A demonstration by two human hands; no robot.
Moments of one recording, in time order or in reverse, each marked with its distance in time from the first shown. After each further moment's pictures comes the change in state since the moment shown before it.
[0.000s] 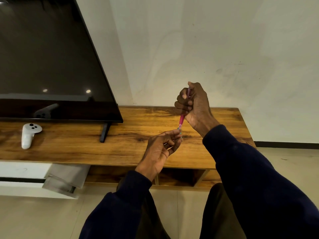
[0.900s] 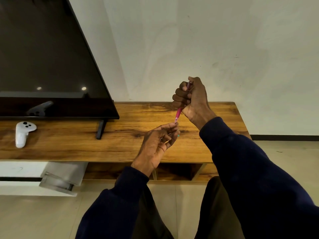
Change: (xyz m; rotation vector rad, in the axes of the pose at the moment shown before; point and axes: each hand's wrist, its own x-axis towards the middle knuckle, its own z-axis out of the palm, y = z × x) left_hand 0.005 -0.001 -0.004 -0.070 -0.052 0.010; right_hand 0.002 -0.004 -0.001 0.126 0.107 0.049
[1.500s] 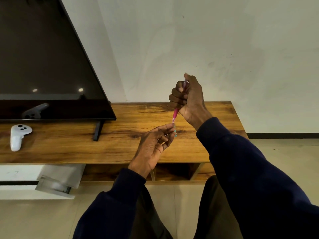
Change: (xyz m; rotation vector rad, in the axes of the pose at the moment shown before) left_hand -0.001 0.000 -0.001 0.035 0.009 -0.002; right_hand -0.006 -0.001 0.001 -0.092 -0.023 -0.050
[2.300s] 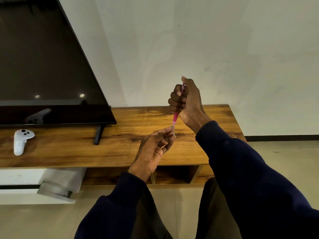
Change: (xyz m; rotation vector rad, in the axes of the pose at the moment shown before) left_hand -0.012 -0.001 0.008 -0.009 0.008 0.000; right_hand -0.015 -0.006 0.005 -0.045 -0.037 -0.039
